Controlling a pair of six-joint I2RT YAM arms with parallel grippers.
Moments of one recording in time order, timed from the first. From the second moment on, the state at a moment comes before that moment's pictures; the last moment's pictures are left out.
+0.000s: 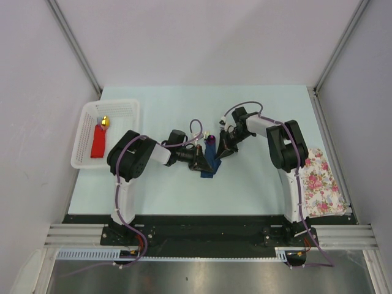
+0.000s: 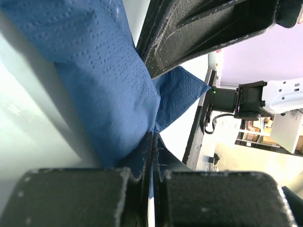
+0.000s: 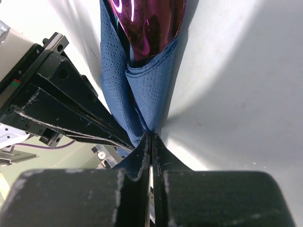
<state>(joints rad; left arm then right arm) -0.47 2.12 0.94 0.42 1.01 -0.69 0.35 2.26 1.59 -0.72 -0.82 0.26</state>
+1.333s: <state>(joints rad) -0.47 2.12 0.94 0.42 1.01 -0.69 0.35 2.25 1.62 -0.78 -0.86 0.22</state>
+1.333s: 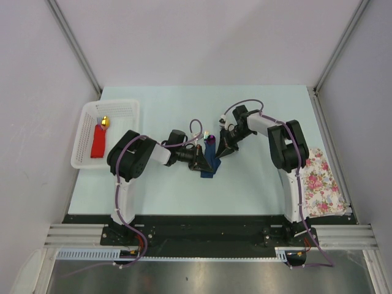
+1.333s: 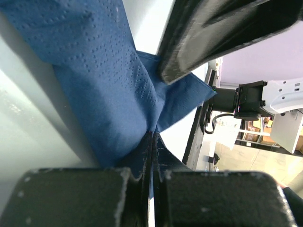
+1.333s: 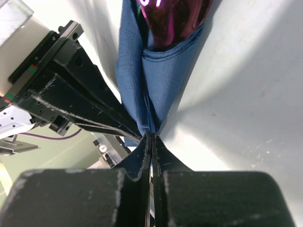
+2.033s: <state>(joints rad) -0.47 2.12 0.94 0.42 1.01 -0.69 0.32 2.22 1.55 -0.73 -0.77 0.24</state>
